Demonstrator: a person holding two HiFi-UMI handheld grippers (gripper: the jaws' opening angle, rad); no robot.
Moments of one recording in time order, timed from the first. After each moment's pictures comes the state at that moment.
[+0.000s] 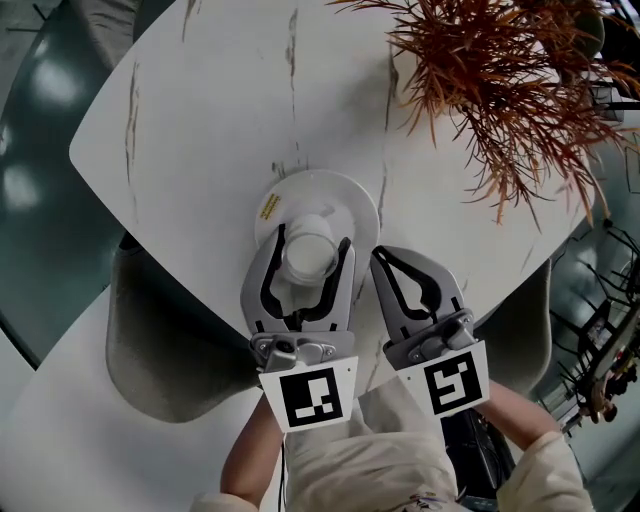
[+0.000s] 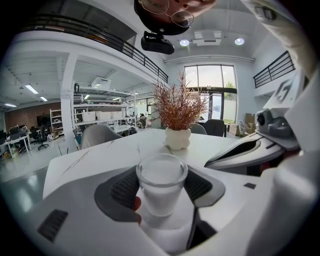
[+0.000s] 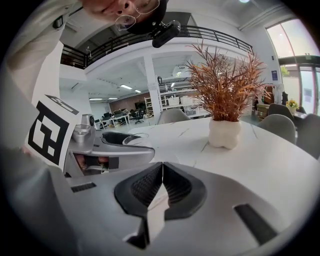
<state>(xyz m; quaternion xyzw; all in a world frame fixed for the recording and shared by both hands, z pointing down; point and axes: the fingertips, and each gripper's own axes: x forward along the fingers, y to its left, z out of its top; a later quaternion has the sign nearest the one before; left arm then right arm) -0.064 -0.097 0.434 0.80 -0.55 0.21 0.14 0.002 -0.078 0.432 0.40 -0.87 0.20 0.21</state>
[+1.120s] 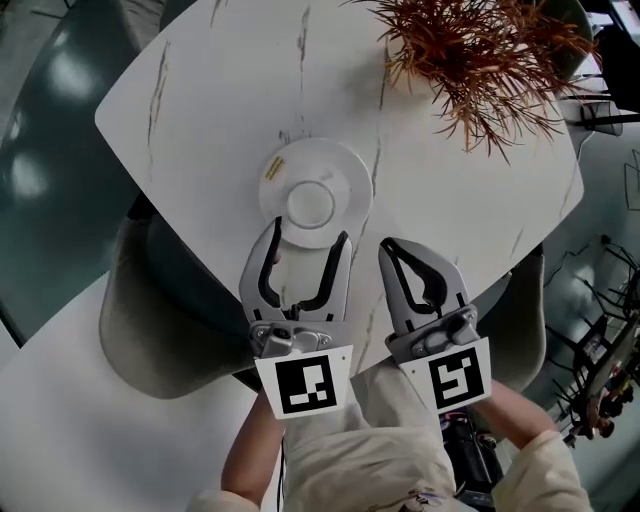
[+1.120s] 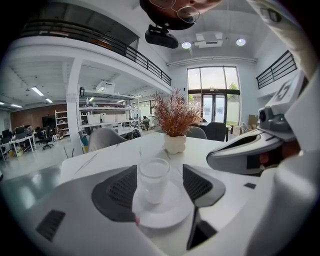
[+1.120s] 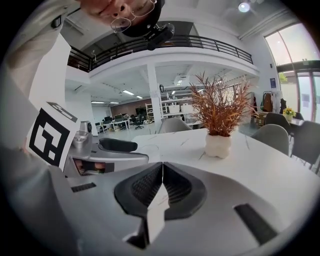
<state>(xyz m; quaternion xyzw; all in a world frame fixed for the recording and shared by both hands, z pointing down) -0.061 -0.057 0.403 0.79 -0.57 0.21 0.13 0.016 -0.048 0.389 0.40 -0.88 0.17 0.18</state>
